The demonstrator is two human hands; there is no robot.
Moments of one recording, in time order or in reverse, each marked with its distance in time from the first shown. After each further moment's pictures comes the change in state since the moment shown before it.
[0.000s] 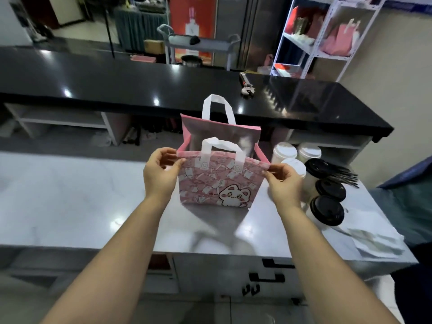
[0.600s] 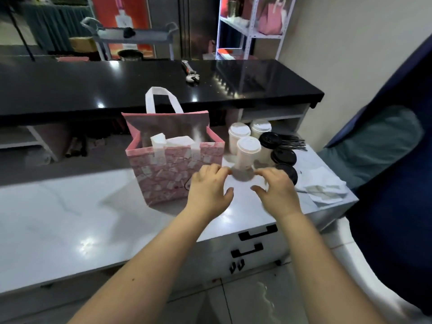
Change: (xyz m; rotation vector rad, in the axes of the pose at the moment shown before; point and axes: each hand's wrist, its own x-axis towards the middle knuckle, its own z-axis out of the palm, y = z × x) left_hand -0.106 0.052 0.110 0.671 -0.707 0.524; right_hand -0.070 0.013 -0.088 -0.767 -0.046 -0.240
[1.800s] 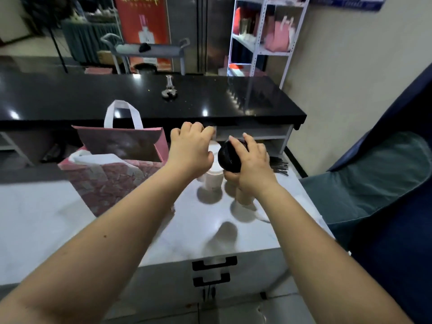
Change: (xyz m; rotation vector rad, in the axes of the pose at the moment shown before) left_hand 0.154 0.103 -0.017 0.403 0.161 -0.090; right_hand 0.127 0.082 -0.067 -0.073 -0.088 -0.196
